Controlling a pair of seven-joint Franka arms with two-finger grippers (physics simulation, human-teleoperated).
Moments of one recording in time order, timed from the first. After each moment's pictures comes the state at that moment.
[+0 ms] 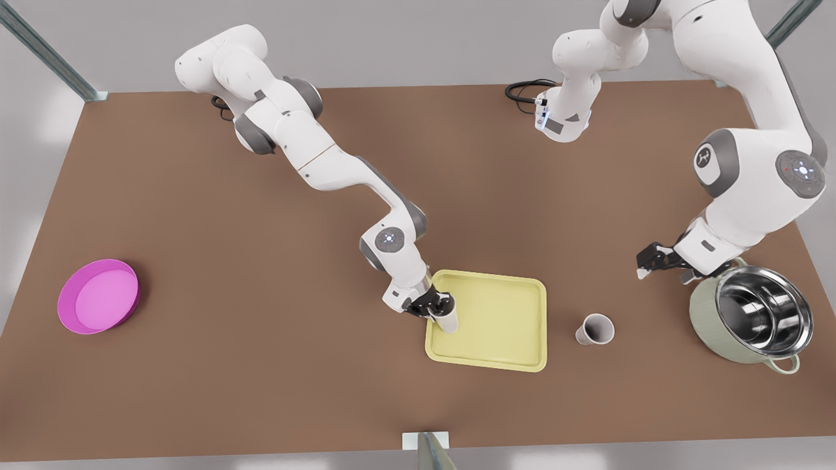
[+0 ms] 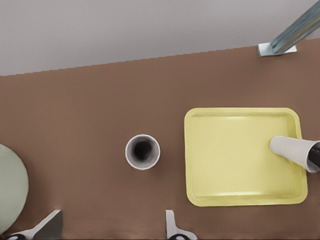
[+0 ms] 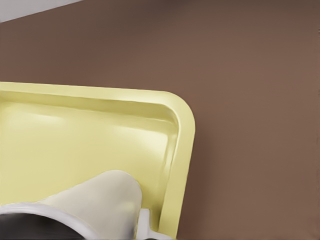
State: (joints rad) left arm 0.02 0.24 -0.06 -1.52 -0.05 1.85 0.12; right arm 0.66 1.14 0.06 -1.03 -0.03 2.67 0.65
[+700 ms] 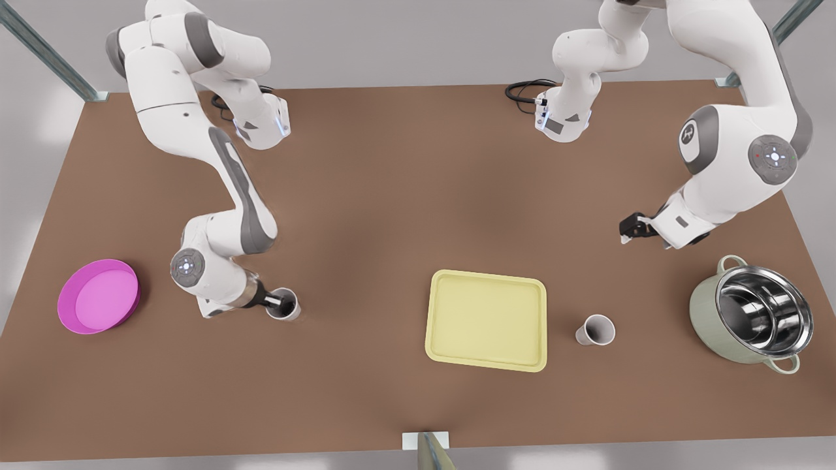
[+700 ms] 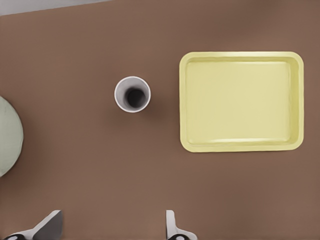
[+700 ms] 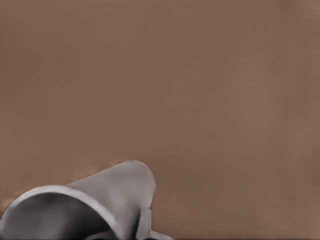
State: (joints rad) left arm -0.01 0.15 -0.06 -1.61 -0.02 1.73 0.09; right arm 0.02 0.49 0.13 -1.75 0.12 2.19 0.41
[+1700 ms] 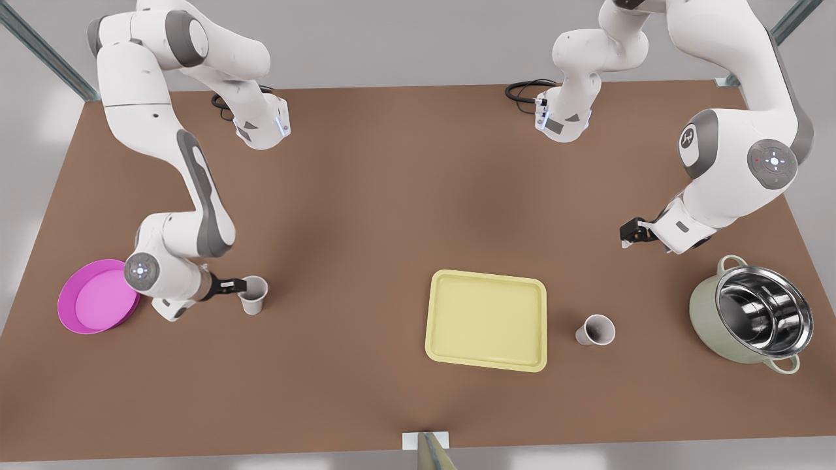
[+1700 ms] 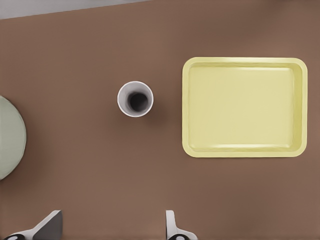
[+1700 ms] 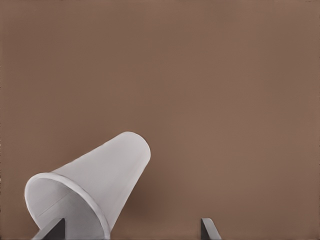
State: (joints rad) left arm -0.01 0.17 -0.06 -1.58 -0.01 1.73 0.07; right arm -0.07 0.45 0.10 -1.81 0.00 2.11 -0.07
